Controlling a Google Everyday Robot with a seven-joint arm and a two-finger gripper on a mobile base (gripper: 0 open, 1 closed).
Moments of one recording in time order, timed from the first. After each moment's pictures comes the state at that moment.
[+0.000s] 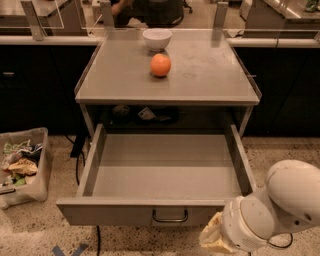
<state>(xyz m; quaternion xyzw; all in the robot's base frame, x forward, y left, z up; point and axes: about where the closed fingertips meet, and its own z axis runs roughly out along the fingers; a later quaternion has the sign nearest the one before) 0.317 -0.126 0.679 -0.60 0.76 0.19 0.16</state>
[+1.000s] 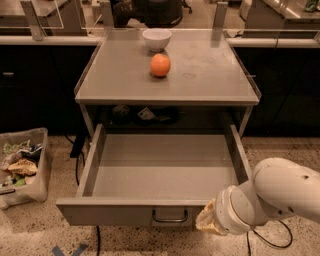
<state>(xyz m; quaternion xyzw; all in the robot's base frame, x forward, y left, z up) 0.366 -0.128 0.658 -0.59 0.77 0.14 0.19</state>
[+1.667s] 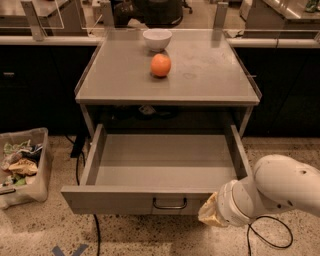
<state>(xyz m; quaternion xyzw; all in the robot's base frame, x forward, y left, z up) 0.394 -0.136 0.650 -0.58 0.78 0.13 0.20</state>
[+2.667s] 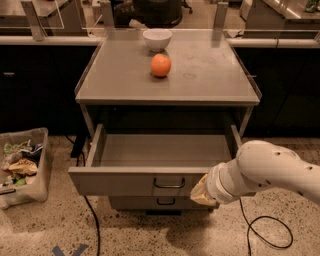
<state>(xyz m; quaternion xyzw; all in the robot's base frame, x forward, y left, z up) 0.459 -0.124 0.641 -0.57 0.78 0.11 0.23</state>
